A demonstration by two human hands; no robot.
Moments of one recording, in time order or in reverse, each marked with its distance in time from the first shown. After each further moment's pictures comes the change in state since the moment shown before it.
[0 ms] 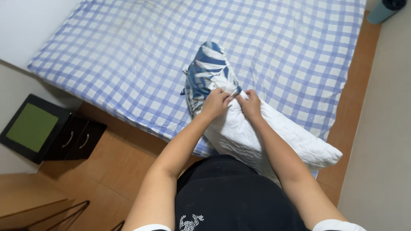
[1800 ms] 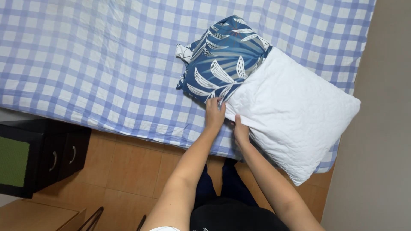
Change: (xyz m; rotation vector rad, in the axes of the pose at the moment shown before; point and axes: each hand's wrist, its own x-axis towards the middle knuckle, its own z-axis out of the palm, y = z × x) left_hand -0.043 -0.171 0.093 -0.333 0.077 -0.386; right_hand -0.055 0.159 0.181 0.503 0.285 0.784
